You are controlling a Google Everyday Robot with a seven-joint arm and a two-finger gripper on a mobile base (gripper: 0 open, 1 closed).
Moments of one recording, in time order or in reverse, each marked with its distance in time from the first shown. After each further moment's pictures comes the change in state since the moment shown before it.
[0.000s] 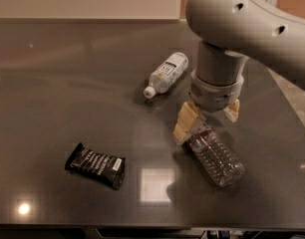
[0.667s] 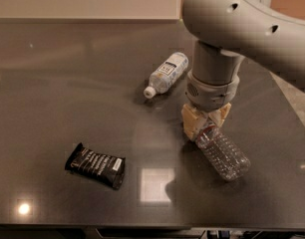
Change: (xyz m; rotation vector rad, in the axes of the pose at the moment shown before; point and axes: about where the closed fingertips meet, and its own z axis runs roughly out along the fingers) arm -0.006 0.007 0.002 -0.018 0.007 -0.018
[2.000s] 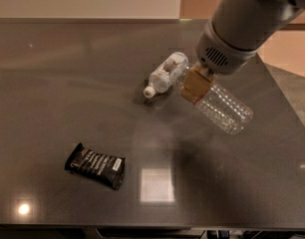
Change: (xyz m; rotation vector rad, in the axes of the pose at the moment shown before) arm -0.030 0.012 -0.110 0.109 -0.448 -0.495
